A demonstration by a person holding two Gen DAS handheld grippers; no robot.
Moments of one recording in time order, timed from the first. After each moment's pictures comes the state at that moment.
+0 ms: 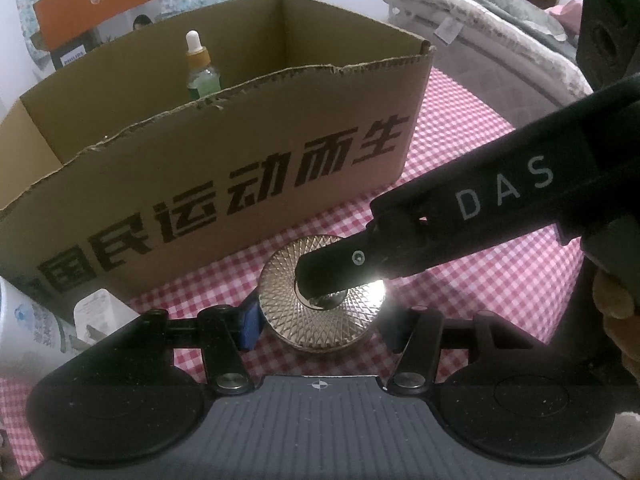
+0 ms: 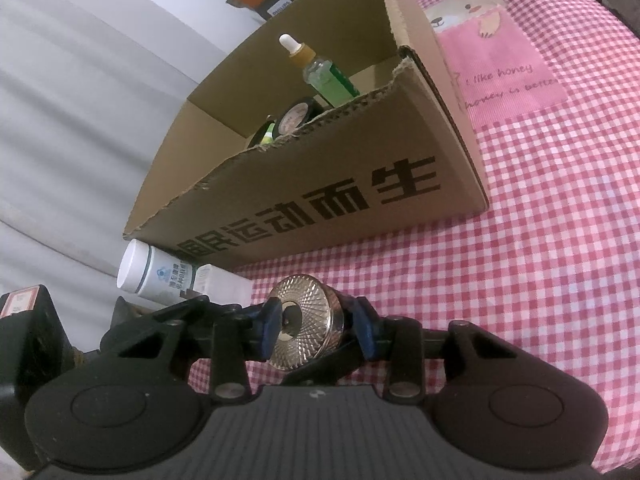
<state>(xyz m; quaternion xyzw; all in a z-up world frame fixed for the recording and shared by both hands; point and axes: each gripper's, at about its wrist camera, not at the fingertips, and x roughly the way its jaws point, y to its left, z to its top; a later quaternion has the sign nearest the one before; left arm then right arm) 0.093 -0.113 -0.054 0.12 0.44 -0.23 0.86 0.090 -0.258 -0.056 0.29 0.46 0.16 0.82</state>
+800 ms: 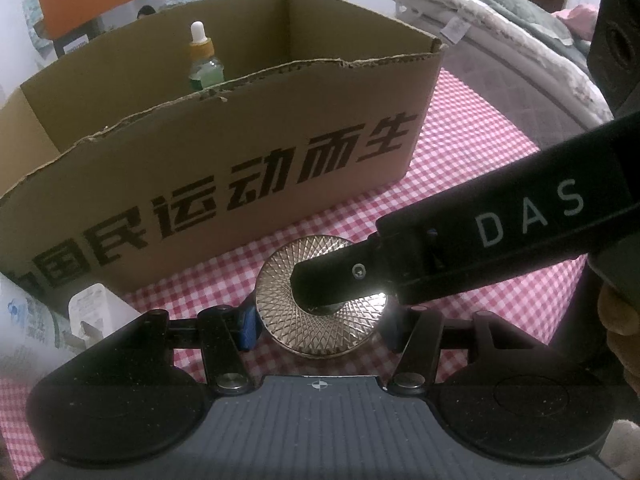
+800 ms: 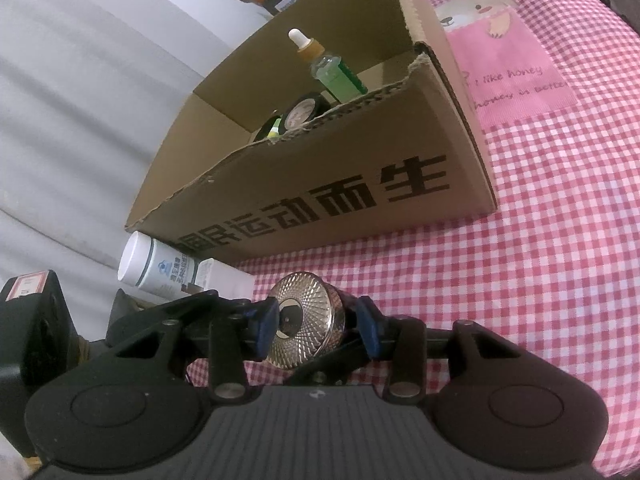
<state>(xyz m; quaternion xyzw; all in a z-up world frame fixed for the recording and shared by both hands) 0.099 -0.112 -0.057 0.11 0.44 -0.22 0.86 0.093 -0.257 -0.058 0.28 0.46 0.17 0.83</state>
